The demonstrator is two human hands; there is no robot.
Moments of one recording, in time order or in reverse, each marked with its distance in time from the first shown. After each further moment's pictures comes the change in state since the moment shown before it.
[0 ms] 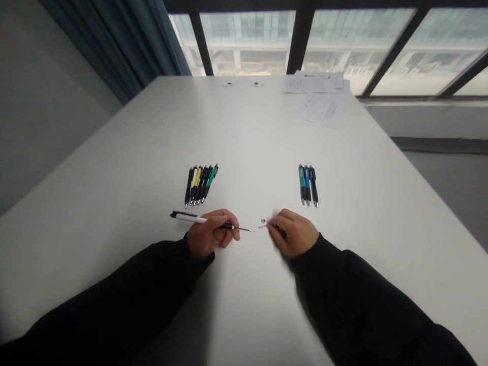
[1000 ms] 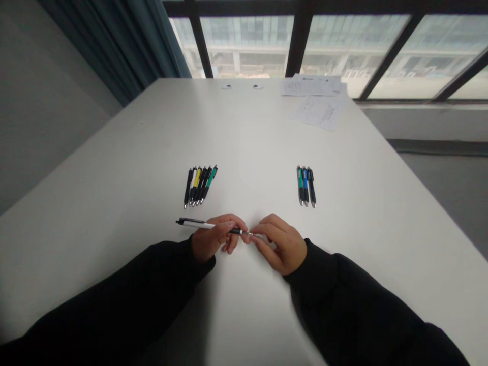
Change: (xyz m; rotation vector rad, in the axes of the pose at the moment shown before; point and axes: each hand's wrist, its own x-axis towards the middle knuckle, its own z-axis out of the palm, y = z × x) left_hand 0.000 -0.004 0.003 0.134 -0.144 0.023; right_hand 0.008 -0.035 -0.003 0.373 0.148 -0.143
